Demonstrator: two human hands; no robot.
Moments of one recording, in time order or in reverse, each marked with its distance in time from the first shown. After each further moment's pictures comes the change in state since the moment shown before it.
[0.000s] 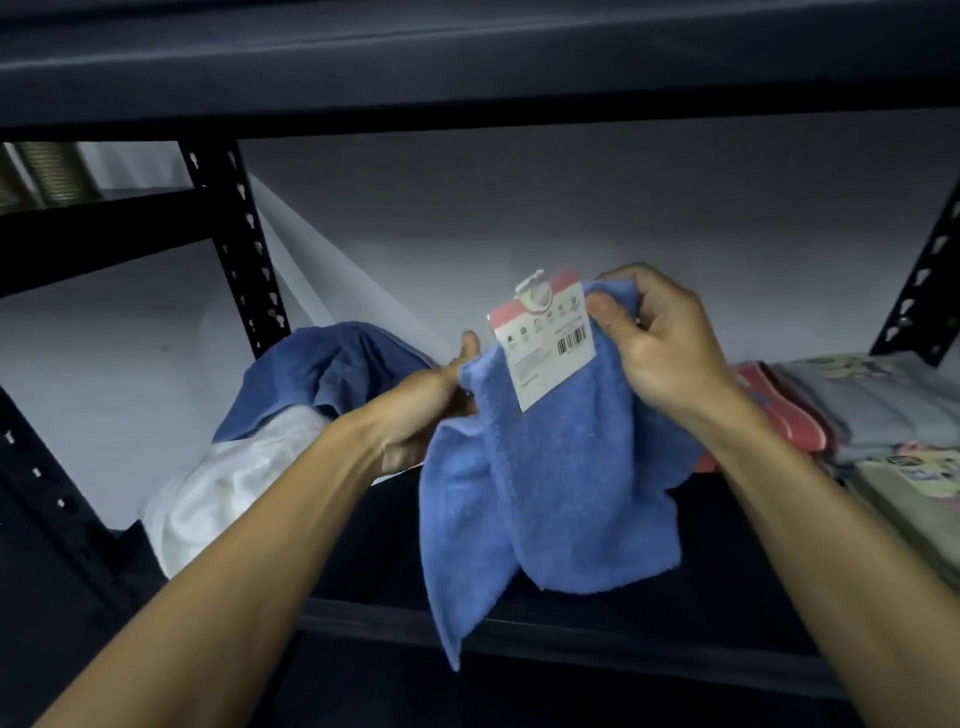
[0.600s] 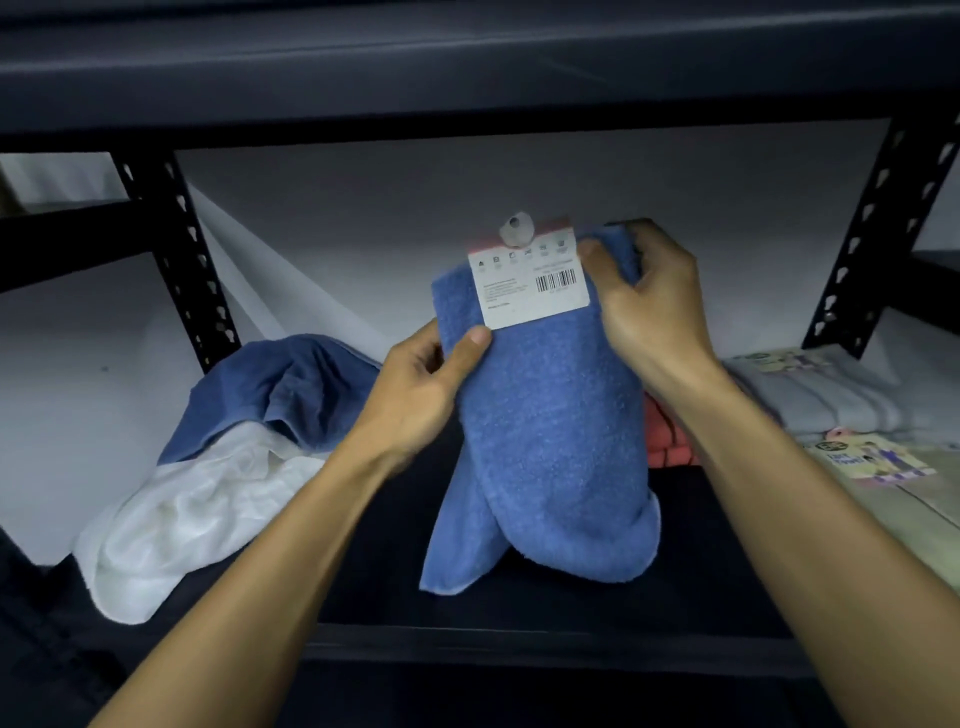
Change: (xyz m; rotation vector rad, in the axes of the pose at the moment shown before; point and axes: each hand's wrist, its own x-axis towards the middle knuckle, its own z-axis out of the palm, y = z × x) left_hand 0.004 0.007 0.048 0.151 0.189 0.554; right_hand 0.021 -0.003 -0.030 -0.119 0.299 0.027
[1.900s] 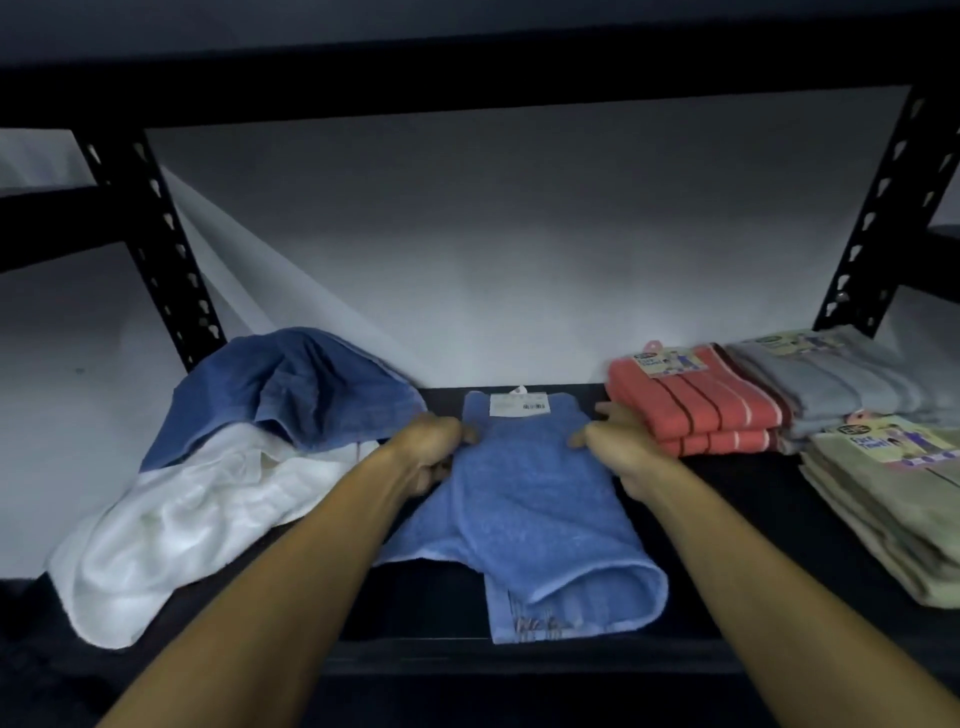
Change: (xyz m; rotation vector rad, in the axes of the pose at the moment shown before) left_hand 0.034 -0.120 -0.014 0.069 -0.053 -0.830; right_hand -0.064 0.131 0.036 -0.060 -0.326 0.916
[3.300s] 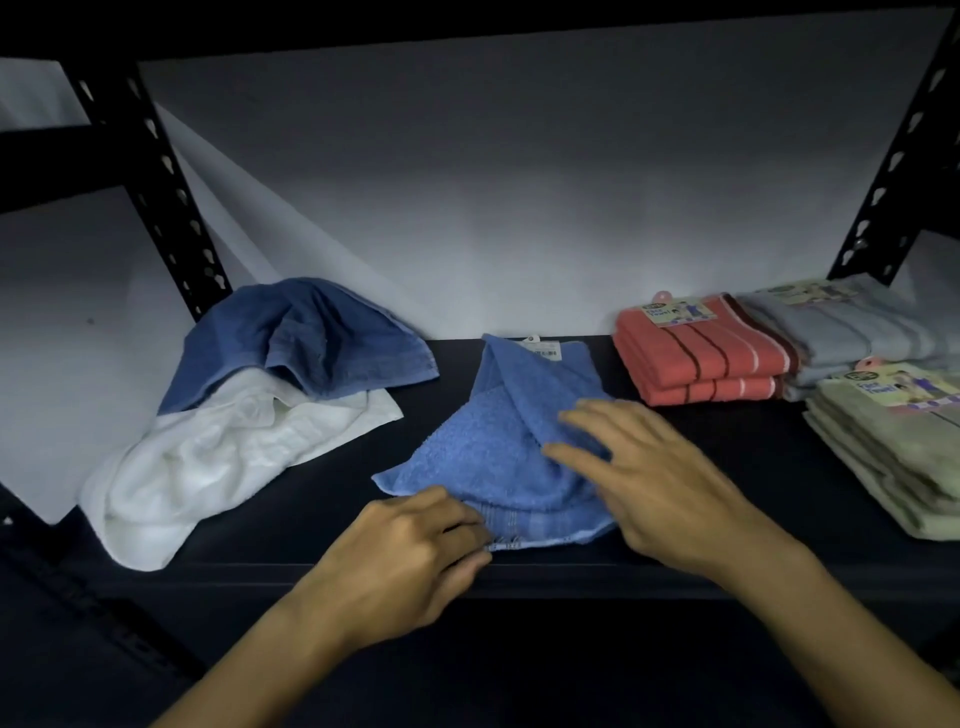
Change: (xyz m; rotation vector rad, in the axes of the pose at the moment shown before) left_hand -0.128 -0.101 -0.025 1.213 0.045 1.272; right_hand -0.094 0.055 -0.030 -1.261 0.039 -1.218
